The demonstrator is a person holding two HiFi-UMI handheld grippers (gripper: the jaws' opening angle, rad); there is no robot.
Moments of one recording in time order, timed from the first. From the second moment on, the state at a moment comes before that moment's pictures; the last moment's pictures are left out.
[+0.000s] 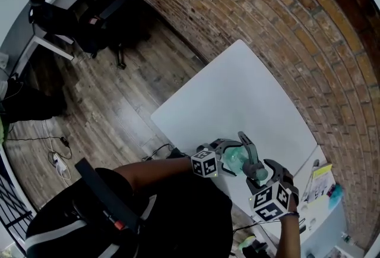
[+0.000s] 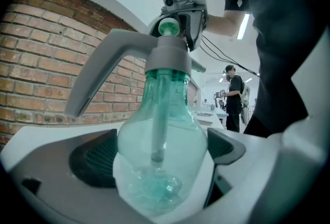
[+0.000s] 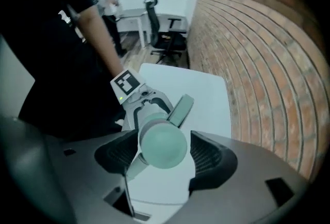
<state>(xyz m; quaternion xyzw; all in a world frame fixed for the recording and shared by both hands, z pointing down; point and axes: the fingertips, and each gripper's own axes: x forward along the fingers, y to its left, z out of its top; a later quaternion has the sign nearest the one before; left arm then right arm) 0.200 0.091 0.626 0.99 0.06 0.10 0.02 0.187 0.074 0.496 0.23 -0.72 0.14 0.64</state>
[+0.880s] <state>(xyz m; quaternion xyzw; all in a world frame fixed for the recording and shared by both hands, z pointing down) 0.222 0.090 0.592 0.99 0.02 0.10 0.00 0.186 0.078 0.516 0.14 -0.70 0.11 0.70</state>
